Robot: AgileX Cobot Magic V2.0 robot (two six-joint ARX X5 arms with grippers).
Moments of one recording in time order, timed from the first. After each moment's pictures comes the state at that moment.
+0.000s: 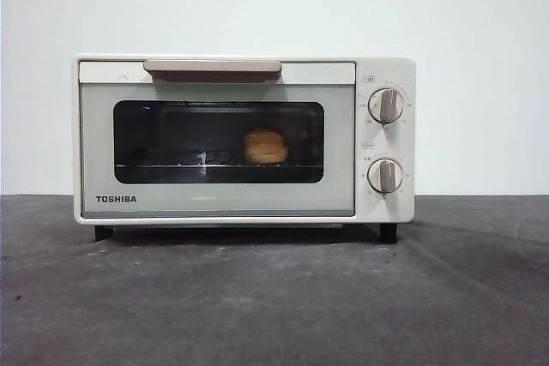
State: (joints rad) left arm -0.03 0.00 0.03 -0.04 0.05 0.09; right arm 0.82 0.87 0.84 -0.44 0.05 0.15
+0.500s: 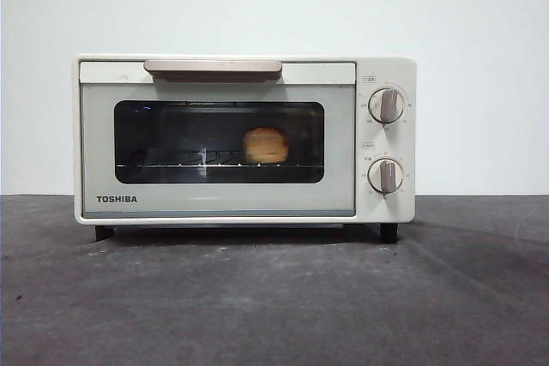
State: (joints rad) left arm -0.03 0.00 0.03 -0.18 0.05 0.09; right arm 0.82 0.87 0.84 -0.44 0.05 0.15
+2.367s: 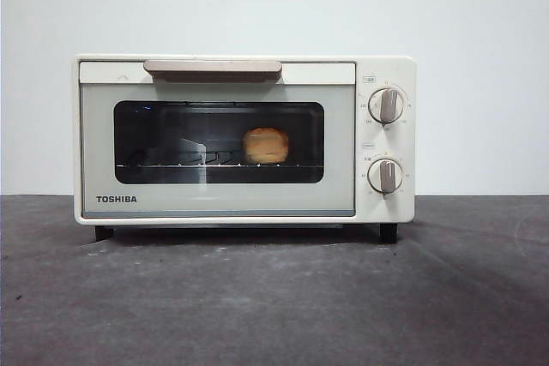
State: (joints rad) left arm -0.03 0.00 0.03 -0.18 0.05 0.09; right arm 0.06 0.07 0.13 0.01 0.08 0.07
